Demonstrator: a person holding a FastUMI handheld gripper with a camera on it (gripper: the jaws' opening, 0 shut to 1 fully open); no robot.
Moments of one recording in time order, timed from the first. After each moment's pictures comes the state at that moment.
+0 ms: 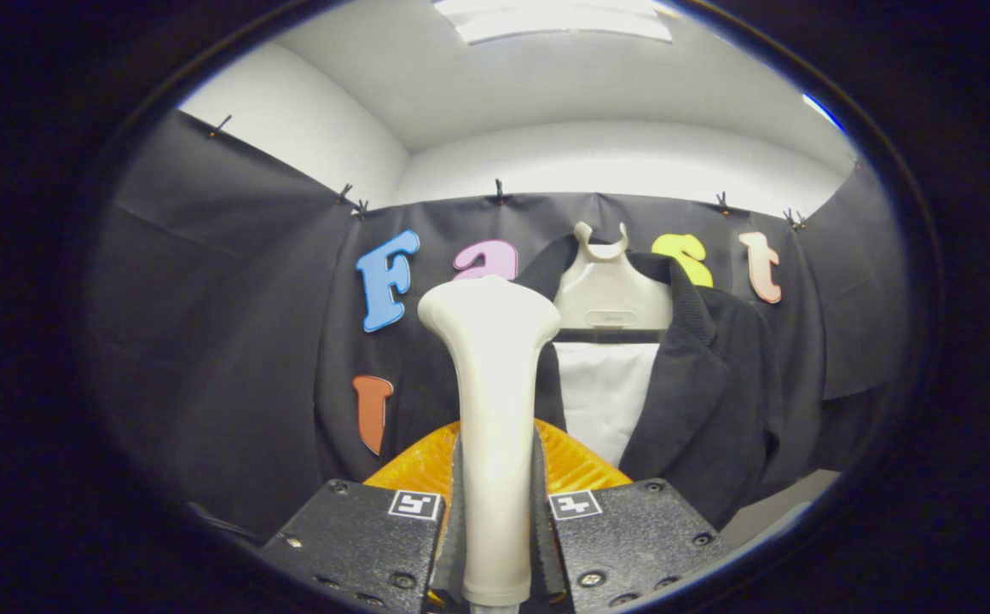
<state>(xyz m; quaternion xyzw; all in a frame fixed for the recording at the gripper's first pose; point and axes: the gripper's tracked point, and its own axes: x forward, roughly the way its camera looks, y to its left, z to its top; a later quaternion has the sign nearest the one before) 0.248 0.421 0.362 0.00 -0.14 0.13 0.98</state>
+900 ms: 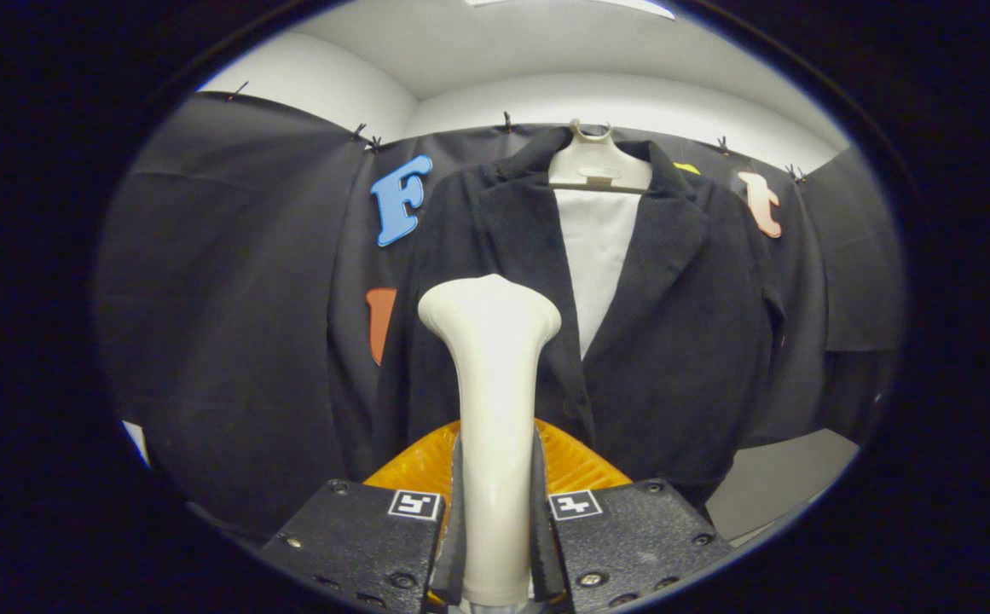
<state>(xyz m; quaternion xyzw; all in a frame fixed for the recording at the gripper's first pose) 0.228 0.408 0.221 -0.03 -0.03 0.14 0.99</state>
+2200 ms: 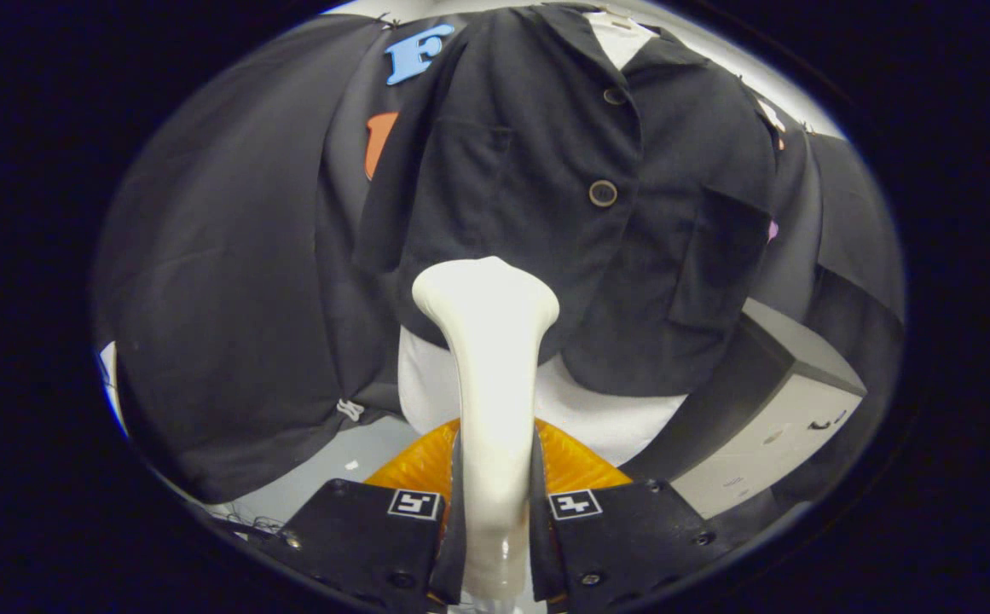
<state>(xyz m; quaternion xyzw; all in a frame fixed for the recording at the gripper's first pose) 0.186 0.384 -0.049 -0.11 0.20 0.09 0.97</state>
